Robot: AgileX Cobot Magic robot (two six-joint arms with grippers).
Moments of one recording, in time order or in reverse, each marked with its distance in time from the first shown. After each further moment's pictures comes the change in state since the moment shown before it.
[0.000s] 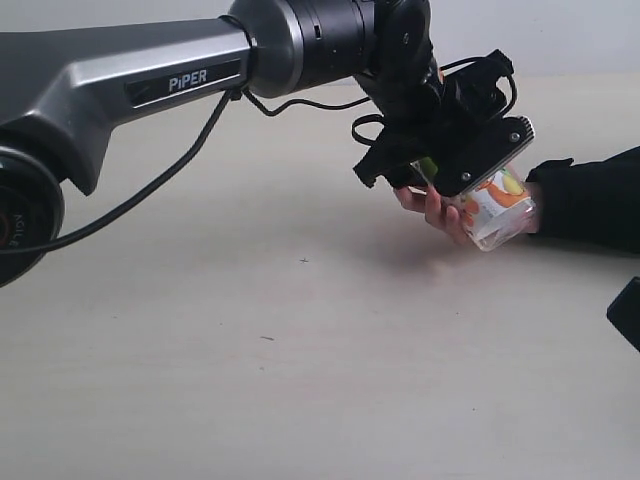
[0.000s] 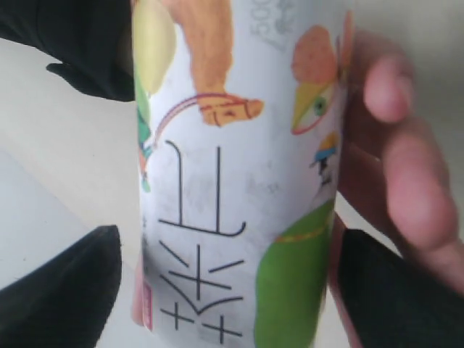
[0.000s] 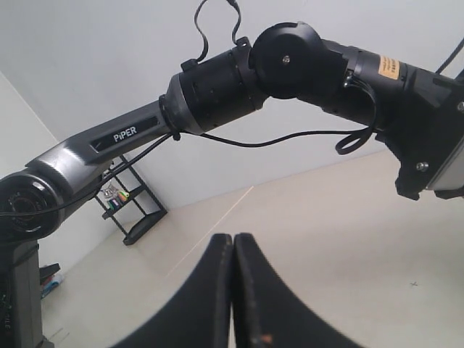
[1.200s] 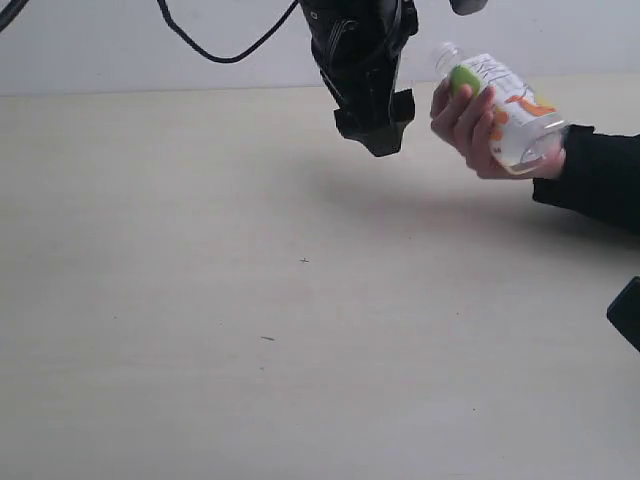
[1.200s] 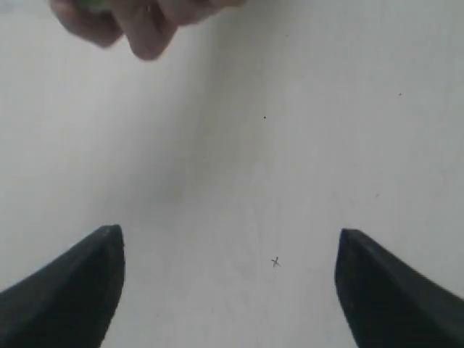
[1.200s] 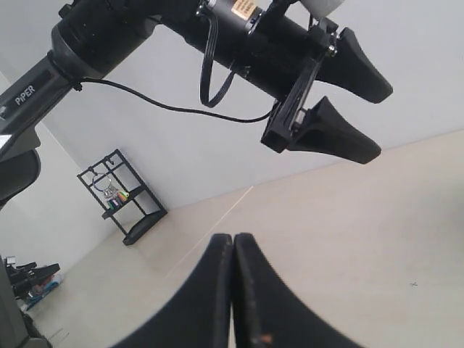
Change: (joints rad) left arm 0.031 -0.255 0.002 0.086 0.486 -1.261; right arm 0.000 0.000 0.000 0.000 0.000 0.000
